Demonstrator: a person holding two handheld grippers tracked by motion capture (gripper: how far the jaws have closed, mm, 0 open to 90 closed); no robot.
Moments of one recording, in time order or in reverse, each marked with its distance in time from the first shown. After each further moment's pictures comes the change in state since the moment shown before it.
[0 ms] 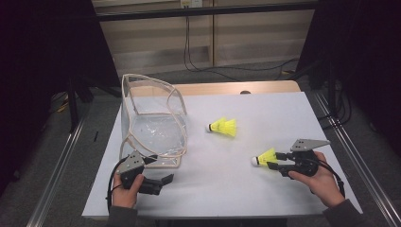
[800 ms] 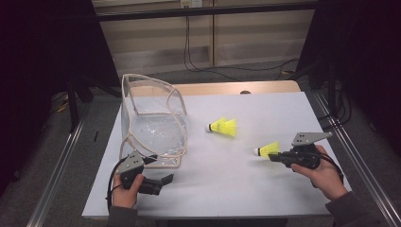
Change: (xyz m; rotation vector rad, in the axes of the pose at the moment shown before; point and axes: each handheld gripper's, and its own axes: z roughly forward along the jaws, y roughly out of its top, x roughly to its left) left arm 0.000 0.000 -0.002 0.001 0.000 -0.001; right arm -0.002 0.024 -0.011 -0.013 0.080 -0.051
